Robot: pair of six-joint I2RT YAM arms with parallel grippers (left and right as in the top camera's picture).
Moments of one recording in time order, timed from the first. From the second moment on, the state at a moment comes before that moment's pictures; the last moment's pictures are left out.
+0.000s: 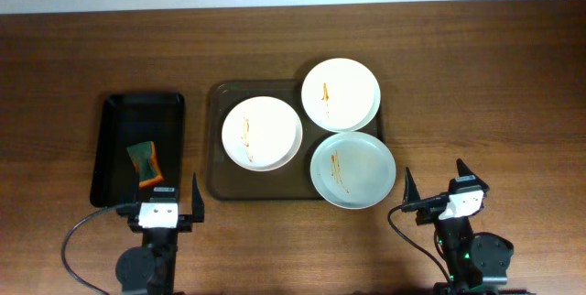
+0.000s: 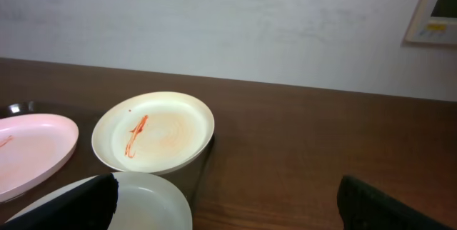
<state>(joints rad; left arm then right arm) 0.08 0.02 0.02 -0.08 0.05 0.20 -0.06 0.01 0.01 -0.05 -0.18 -0.05</state>
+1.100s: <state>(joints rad) 0.08 1.09 1.15 -0.79 0.24 0.30 -0.06 0.87 1.05 -0.65 -0.29 -0.03</state>
